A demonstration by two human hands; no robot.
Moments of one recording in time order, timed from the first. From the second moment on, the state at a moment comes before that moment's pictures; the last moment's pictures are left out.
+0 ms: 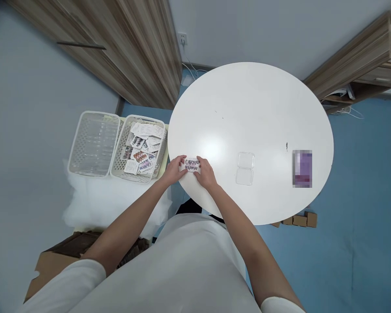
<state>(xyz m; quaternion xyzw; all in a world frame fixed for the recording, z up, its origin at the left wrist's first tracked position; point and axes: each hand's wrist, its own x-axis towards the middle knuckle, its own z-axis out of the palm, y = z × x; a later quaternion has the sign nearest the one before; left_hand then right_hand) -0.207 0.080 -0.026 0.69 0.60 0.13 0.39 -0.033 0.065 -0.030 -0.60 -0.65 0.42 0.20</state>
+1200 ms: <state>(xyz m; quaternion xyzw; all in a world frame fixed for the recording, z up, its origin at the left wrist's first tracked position) 0.009 0.046 -0.018 0.72 0.61 0.02 0.33 0.202 0.028 -0.043 -0.58 -0.73 0.34 0.12</state>
